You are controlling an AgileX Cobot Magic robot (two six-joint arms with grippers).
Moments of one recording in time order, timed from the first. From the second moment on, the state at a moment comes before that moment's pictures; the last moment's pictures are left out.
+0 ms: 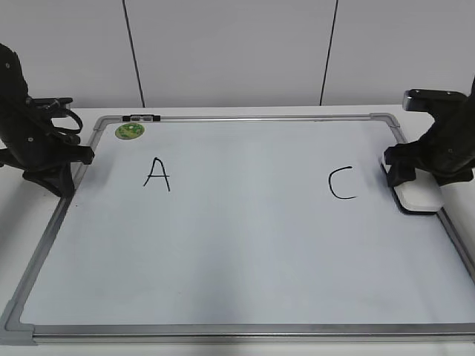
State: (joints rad) left arm -0.07 2.18 -1.52 -0.12 0.85 0.04; right arm -0.02 1.99 -1.26 0.14 0.53 -0.12
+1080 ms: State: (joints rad) left arm -0.07 2.18 -1.68 -0.09 1.12 0.05; right arm -0.02 1.68 -1.26 0.05 0.74 -0.12
